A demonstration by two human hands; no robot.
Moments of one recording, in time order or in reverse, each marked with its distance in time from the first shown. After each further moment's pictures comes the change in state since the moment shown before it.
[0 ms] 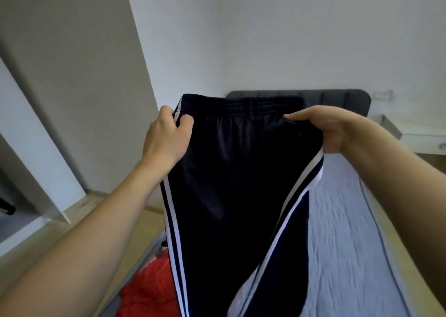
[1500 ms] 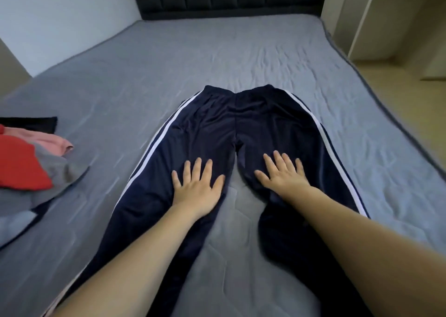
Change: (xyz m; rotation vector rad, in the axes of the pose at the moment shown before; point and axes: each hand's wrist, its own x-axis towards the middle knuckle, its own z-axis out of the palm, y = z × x) left_hand -0.590 -0.363 0.805 0.473 -0.934 0.010; right_hand 0.352 0.953 -0.259 -1.365 0.251 0.135
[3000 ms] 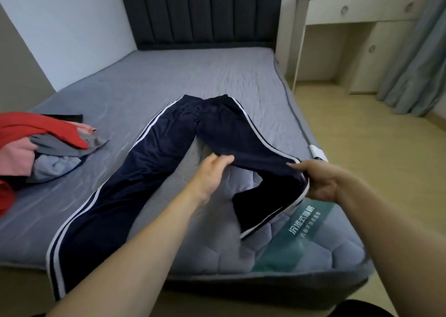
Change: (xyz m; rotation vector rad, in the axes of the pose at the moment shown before) left_hand -0.339 0.158 -0.066 -1.402 -0.027 0.273; right_hand -0.385 0.131 -0.077 1.742 -0.272 0.245
